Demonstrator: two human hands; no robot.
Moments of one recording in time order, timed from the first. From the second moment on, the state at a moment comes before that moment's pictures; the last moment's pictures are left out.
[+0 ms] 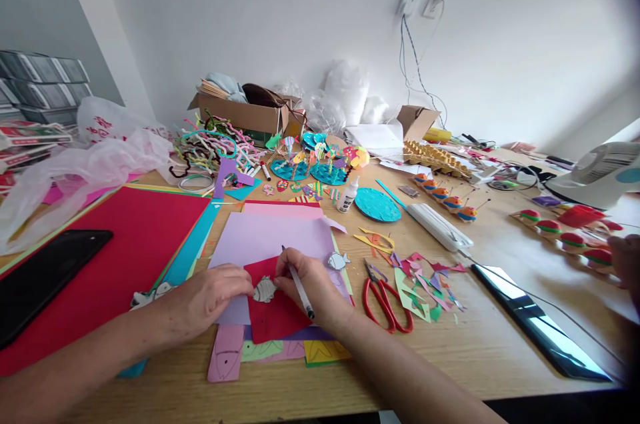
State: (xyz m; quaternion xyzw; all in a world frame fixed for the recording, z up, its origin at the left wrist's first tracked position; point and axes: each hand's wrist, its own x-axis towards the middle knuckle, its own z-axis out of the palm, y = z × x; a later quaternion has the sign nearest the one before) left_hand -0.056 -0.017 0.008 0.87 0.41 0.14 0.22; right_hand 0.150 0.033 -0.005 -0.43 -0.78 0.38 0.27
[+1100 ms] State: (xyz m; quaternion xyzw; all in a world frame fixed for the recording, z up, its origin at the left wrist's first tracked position) left_hand -0.063 0.000 0.002 0.92 0.33 0.11 0.20; right_hand 0.150 0.030 -0.013 -0.42 -0.82 0.30 0.23
